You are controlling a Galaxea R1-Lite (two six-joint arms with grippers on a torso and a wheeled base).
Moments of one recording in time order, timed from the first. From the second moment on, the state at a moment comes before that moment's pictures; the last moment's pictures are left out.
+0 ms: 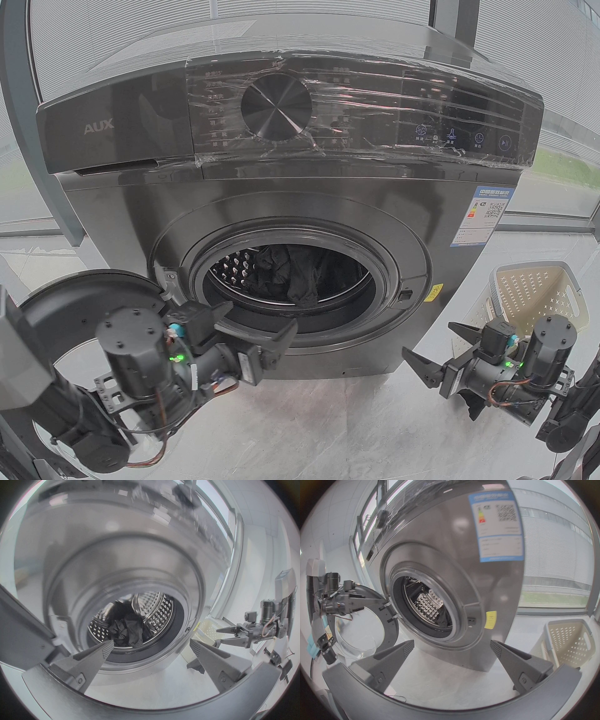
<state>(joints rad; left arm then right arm) -0.73 1.81 -0.37 -1.34 0.23 -0.14 0.62 1.77 -0.11 -1.48 -0.14 0.10</state>
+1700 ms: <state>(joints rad) -0.49 0.63 -0.02 -0.47 0.31 -0.06 0.24 0.45 -0.02 -0.34 -0.14 -0.03</state>
